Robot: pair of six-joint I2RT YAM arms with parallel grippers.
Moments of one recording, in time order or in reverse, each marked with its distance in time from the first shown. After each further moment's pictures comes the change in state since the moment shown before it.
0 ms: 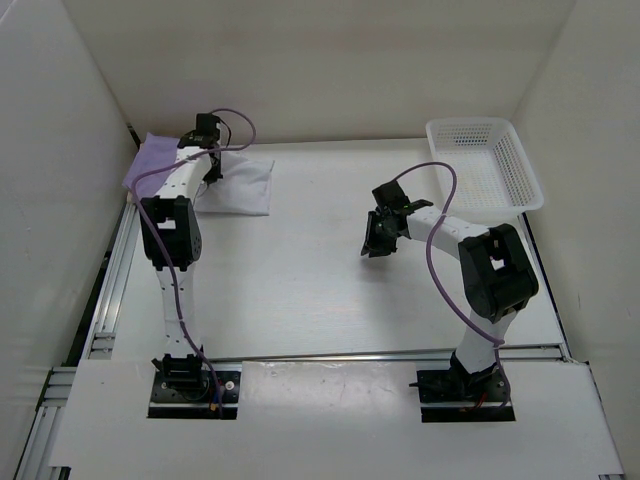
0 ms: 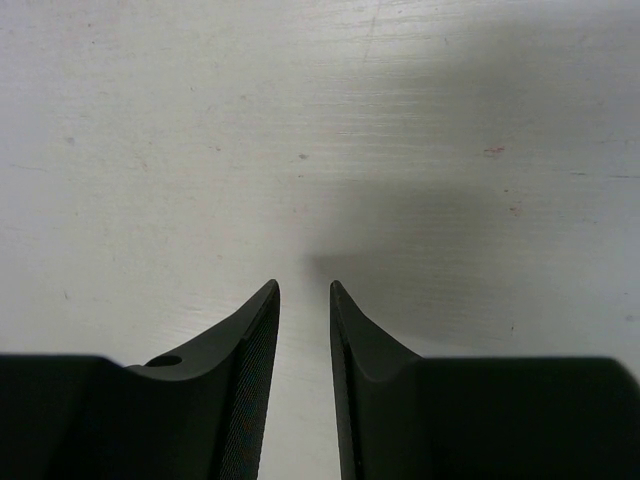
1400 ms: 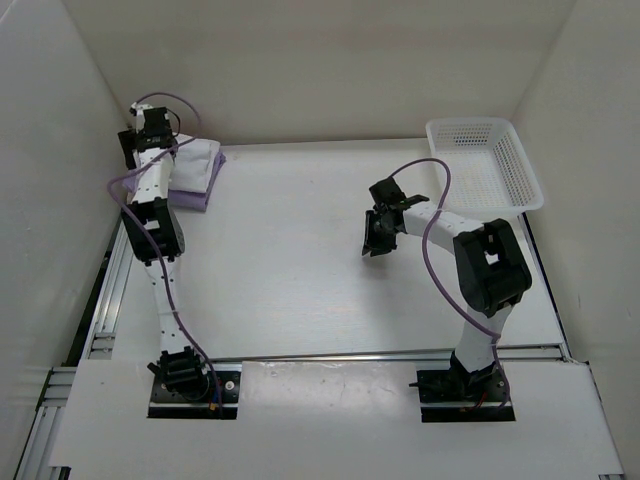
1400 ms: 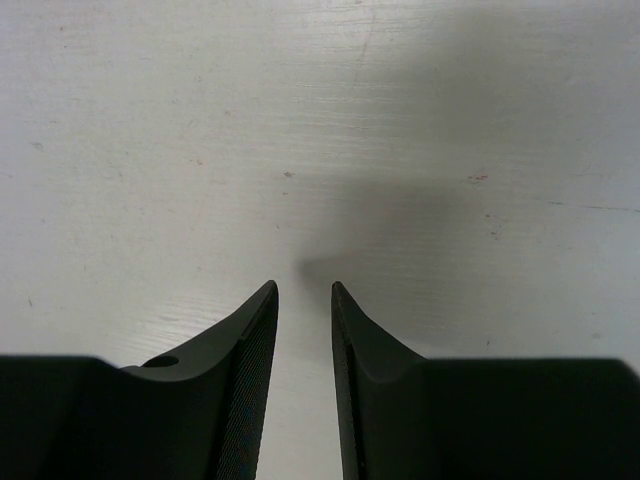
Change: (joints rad) left arm 0.222 0.235 0.353 0.259 -0.347 0.005; right arm 0.000 0.051 0.063 -0.056 0.022 -0.072
